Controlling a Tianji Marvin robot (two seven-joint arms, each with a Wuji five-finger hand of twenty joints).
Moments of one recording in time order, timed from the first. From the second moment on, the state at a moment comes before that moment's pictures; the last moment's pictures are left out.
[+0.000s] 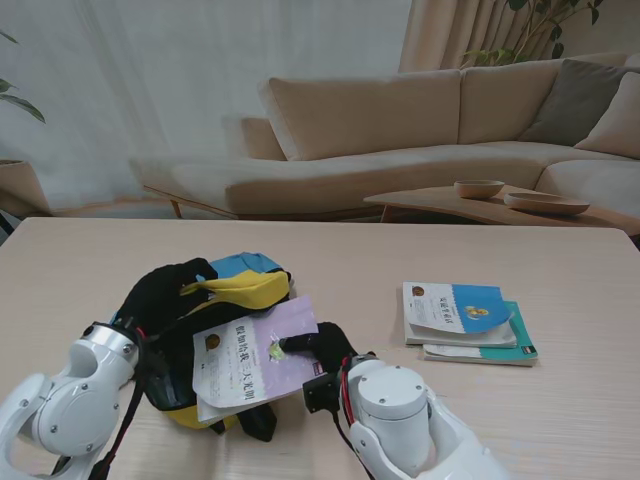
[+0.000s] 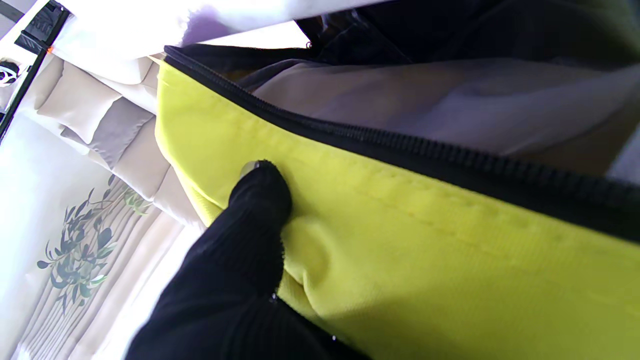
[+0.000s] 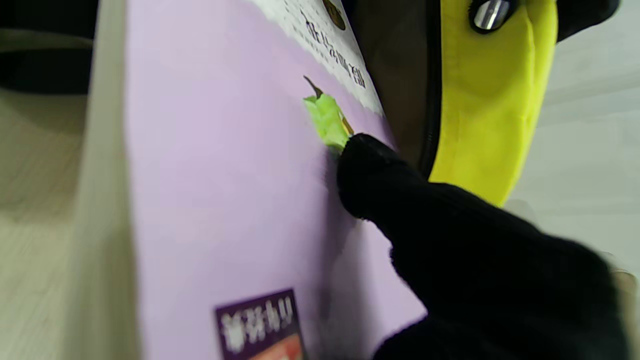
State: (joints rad) left arm 1.82 -1.09 -1.49 -1.98 0.65 -0.03 -0.06; right arm -1.62 -1.32 0.97 -1.85 0.42 0.59 -0.36; left_hand 1.21 -0.29 0.20 -0.07 0.52 0.00 0.92 0.87 0.92 0.19 0.89 0.85 0.79 0.42 1.04 0.87 0.36 0.54 1.30 0.86; right_hand 0.69 -0.71 1.11 -0.21 0.84 0.15 0.94 0.82 1.08 0.28 1.12 0.66 1.07 0.29 1.31 0.52 0.80 0.42 1.71 0.62
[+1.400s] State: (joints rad) left arm 1.84 -1.08 -1.47 -2.03 0.62 -0.01 -0.11; right arm -1.32 -1.59 0.77 -1.45 0.62 0.64 -0.75; left_hand 1.21 -0.29 0.20 -0.07 0.52 0.00 0.92 0.89 0.92 0.19 0.89 0.86 0.78 0.42 1.04 0.88 0.33 0.54 1.30 0.87; right_hand 0.73 -0.68 1.07 -0.23 0.79 0.17 0.99 0.68 1.04 0.29 1.03 0.52 1.07 0.31 1.14 0.49 0.75 0.42 1.63 0.58
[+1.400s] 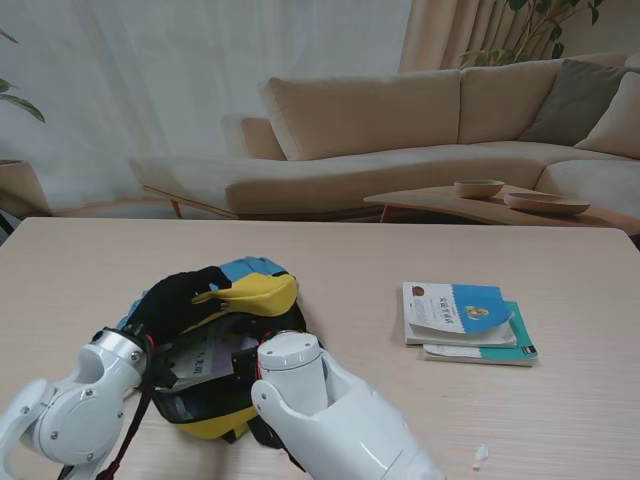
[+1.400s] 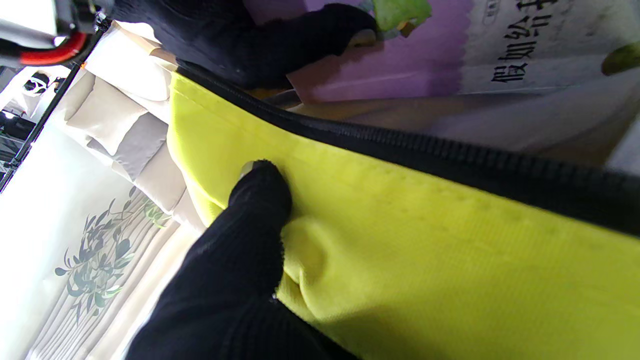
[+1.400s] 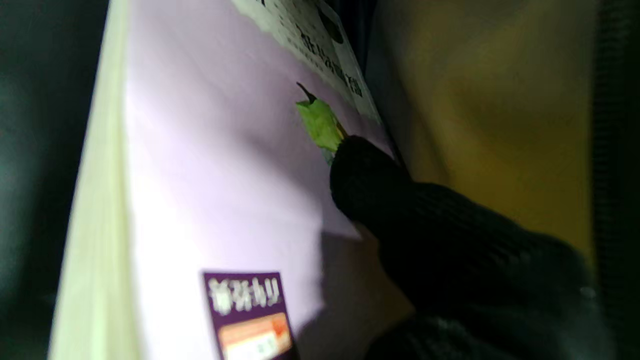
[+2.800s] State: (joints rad) left arm 1.86 -1.08 -1.46 -2.05 0.62 0.02 -0.11; right arm -1.23 -1.69 0.74 -1.25 0.63 0.55 -0.88; left_hand 1.21 -0.29 0.20 -0.07 0.52 0.00 0.92 0.91 0.92 0.20 0.89 0.86 0.78 0.42 1.04 0.89 0.33 0.54 1.30 0.87; right_hand 0.75 -0.64 1.06 -0.26 0.73 0.17 1.04 0.50 0.96 0.29 0.94 0.37 0.95 0.32 0.94 0.43 0.65 0.43 1.47 0.48
